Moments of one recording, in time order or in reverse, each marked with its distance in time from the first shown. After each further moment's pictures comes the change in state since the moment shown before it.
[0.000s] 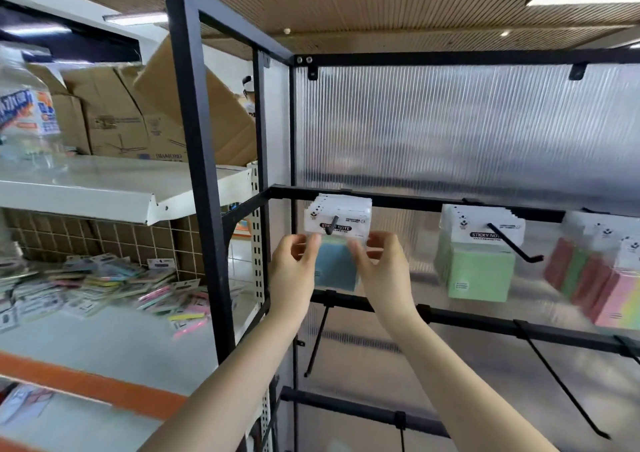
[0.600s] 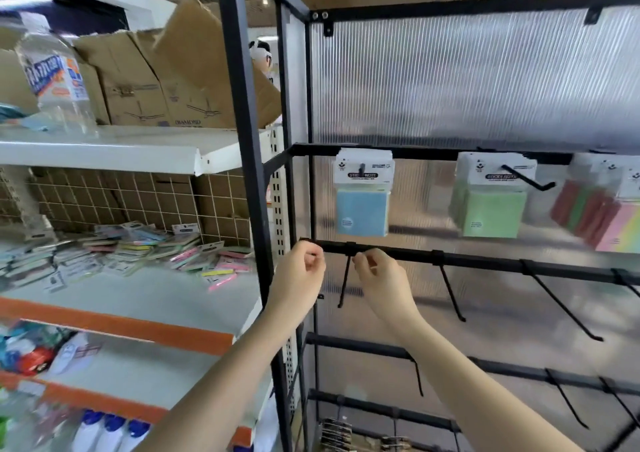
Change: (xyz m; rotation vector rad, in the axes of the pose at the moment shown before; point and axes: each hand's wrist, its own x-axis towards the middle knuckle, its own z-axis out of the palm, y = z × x) left_hand -0.062 -0.030 -0.077 0.310 -0.290 0.062; right_hand -0.100 0.009 0.021 -0.228 -0.161 0.104
